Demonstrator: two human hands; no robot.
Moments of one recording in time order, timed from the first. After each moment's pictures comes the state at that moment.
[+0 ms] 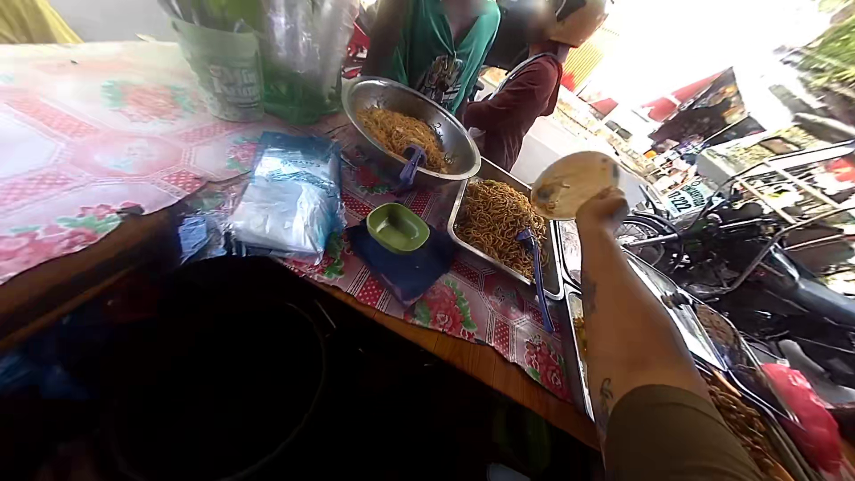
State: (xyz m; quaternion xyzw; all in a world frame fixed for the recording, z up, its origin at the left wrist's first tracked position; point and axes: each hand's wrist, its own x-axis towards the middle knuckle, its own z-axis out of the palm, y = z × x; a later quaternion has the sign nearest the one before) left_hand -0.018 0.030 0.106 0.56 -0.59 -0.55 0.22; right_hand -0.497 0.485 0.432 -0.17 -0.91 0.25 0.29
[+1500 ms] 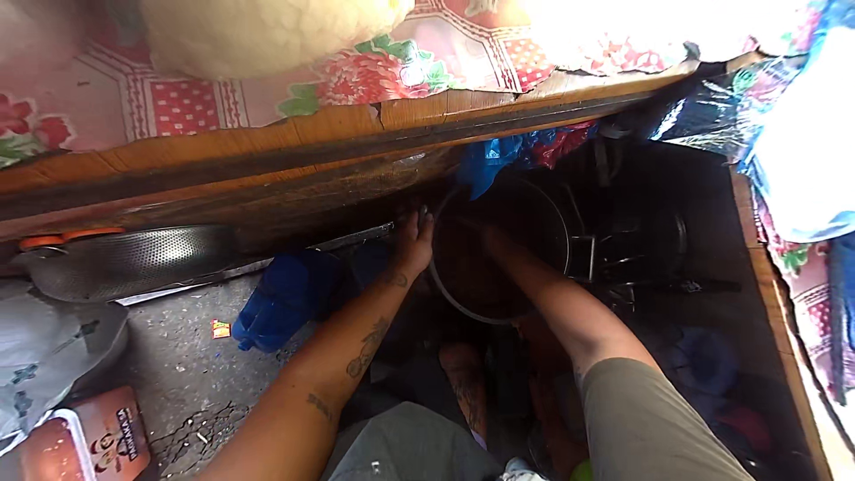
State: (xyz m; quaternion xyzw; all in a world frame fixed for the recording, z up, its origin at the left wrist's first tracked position) left_hand 0.009 -0.004 0.013 0.49 -0.57 -0.60 0.26; right_hand -0.201 0.054 0.019 0.50 -0.79 -0.09 -0.33
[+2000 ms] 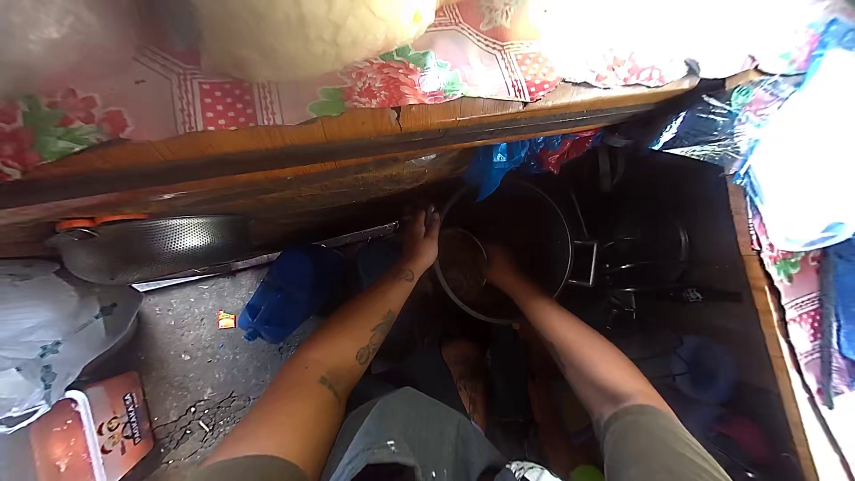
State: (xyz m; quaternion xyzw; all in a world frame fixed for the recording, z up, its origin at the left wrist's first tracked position) left_hand 0.005 -0.006 0.007 0.48 -0.57 -0.60 0.30; right_hand -0.164 0.087 0.044 0.44 -0.81 0.01 -0.39
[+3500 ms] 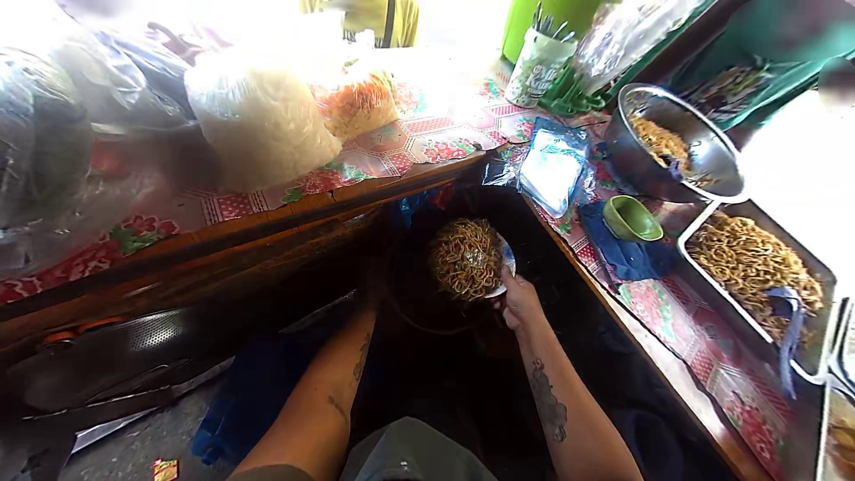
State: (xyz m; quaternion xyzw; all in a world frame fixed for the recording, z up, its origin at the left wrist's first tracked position) left_hand 0.018 -0.001 0.044 0.45 -0.67 -0.53 0.24; right_hand -0.133 0.187 0.224 0.00 -0.76 0.59 -0.28
